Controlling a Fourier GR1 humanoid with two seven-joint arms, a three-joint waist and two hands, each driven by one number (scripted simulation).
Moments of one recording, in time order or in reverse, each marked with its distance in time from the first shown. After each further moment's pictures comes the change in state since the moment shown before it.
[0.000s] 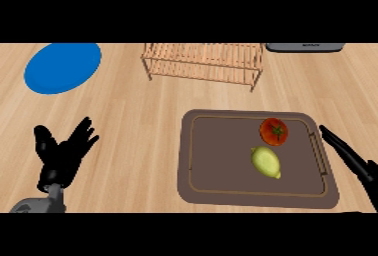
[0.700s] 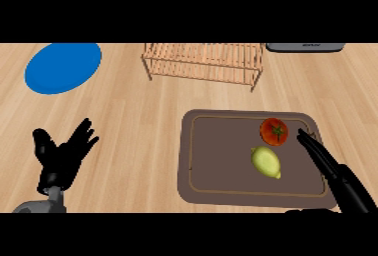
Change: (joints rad) left arm 0.019 -0.039 0.042 -0.018 -0.047 -0.035 -0.003; right arm 0.006 0.176 0.052 0.038 0.268 -0.074 0.093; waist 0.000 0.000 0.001
